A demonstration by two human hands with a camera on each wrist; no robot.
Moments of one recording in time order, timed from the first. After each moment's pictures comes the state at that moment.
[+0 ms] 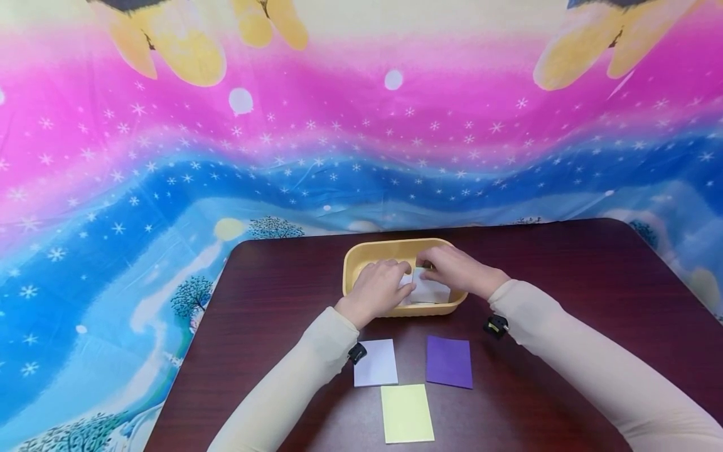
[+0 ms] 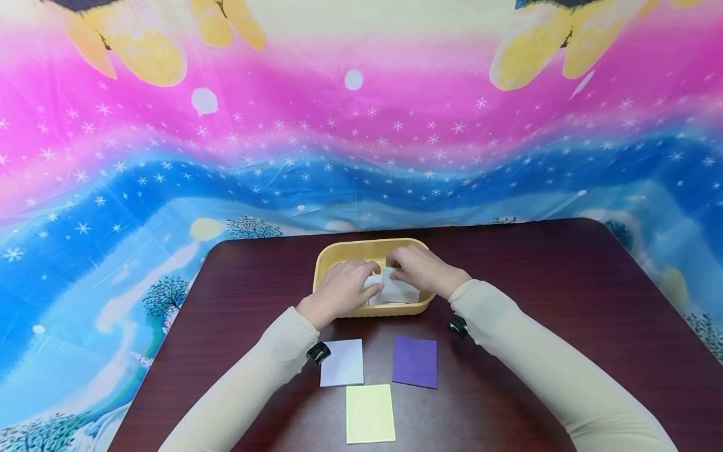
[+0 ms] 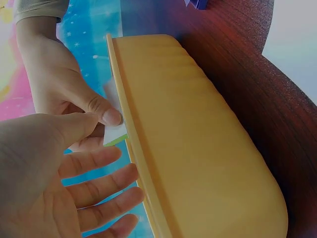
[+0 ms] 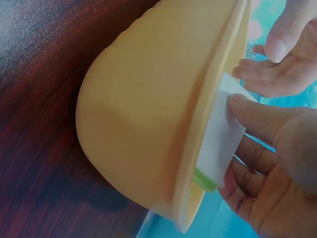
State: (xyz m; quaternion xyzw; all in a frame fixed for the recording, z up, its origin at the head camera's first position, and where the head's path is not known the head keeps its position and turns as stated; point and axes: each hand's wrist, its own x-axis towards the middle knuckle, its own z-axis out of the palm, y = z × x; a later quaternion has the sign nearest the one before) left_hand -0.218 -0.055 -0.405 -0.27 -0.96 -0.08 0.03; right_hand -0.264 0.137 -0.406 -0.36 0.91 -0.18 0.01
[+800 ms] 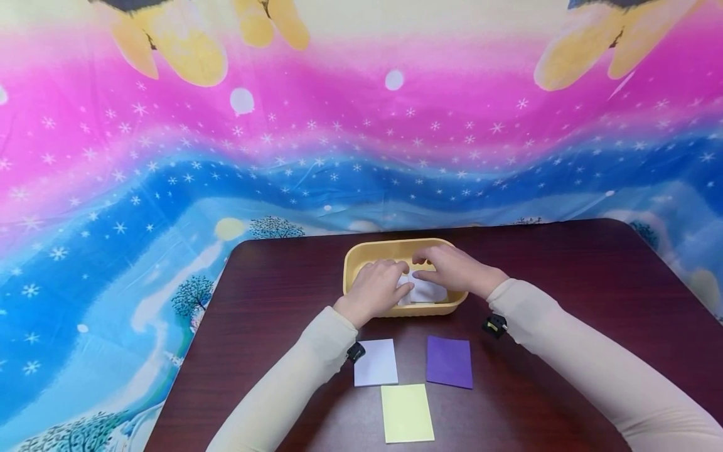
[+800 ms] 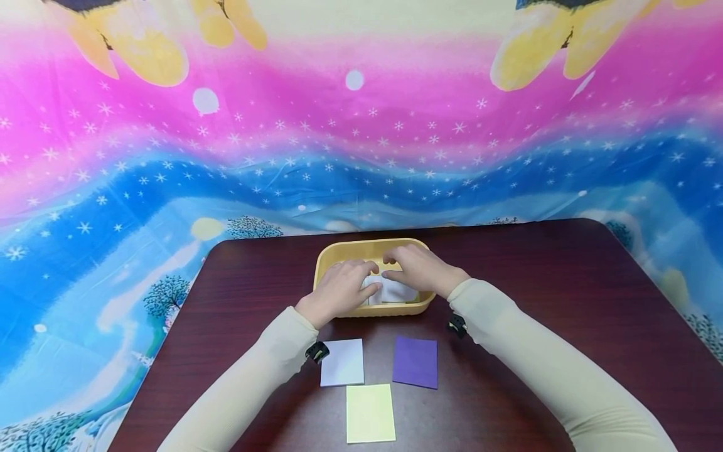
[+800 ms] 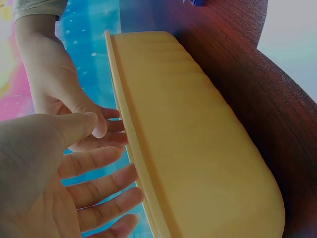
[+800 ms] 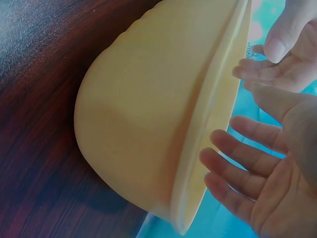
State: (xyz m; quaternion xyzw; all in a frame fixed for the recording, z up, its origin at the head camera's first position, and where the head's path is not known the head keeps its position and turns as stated) left_hand -0.219 -0.059 -0.404 -0.27 -0.96 -0.07 0.03; right_hand -0.264 0.134 -0.409 -0.35 0.92 -0.18 -0.01
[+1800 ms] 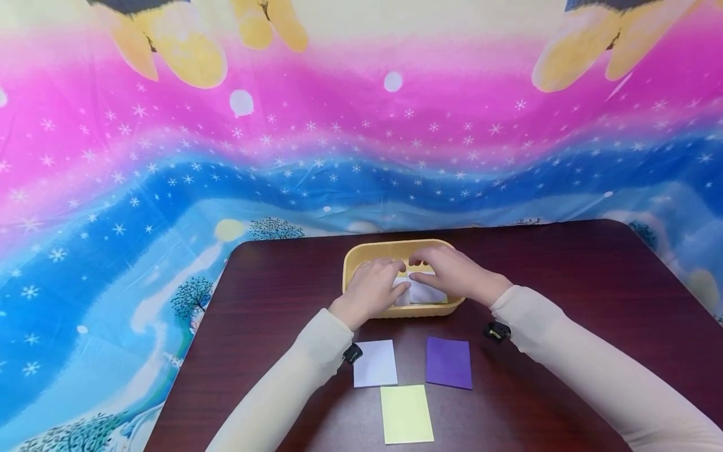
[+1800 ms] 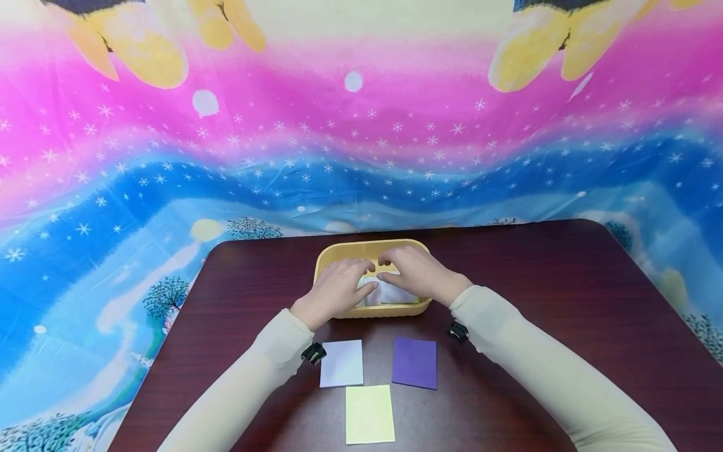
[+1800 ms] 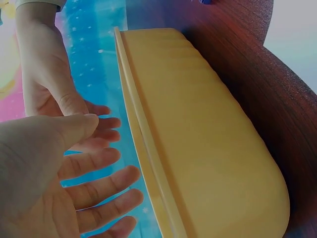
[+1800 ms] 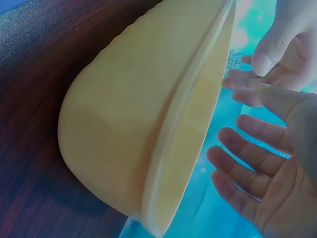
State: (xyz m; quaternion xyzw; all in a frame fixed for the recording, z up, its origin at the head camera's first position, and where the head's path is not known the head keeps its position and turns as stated) left_hand -0.216 -0.063 -0.400 -0.26 -0.96 -0.08 0.04; right_hand -0.249 0.129 -0.396 -0.36 0.91 -0.19 -0.03
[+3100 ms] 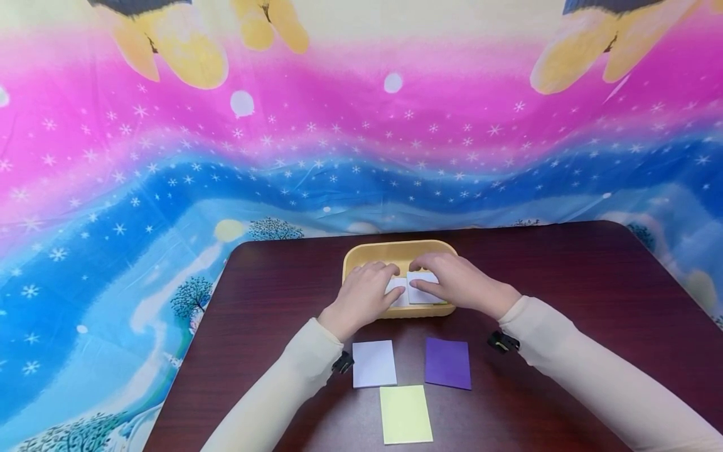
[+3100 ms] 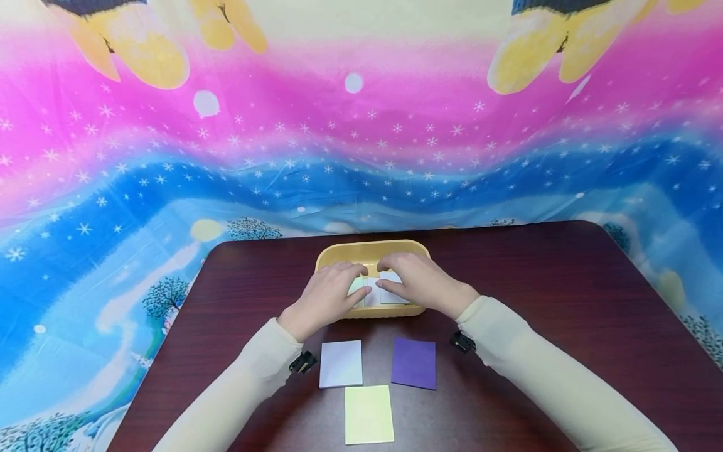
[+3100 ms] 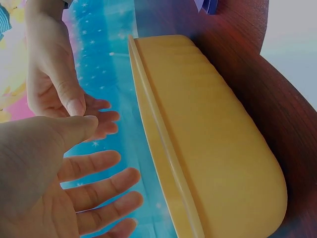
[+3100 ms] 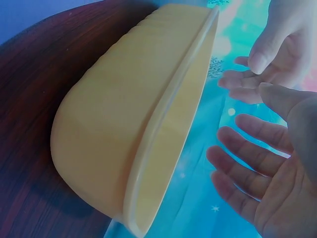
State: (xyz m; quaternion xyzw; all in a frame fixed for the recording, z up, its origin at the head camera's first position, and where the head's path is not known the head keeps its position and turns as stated) left_hand -0.198 -0.074 -0.392 -0.26 -0.96 -0.08 0.07; right_hand -0.225 0.132 -0.387 -0.35 0.92 -0.19 -0.04
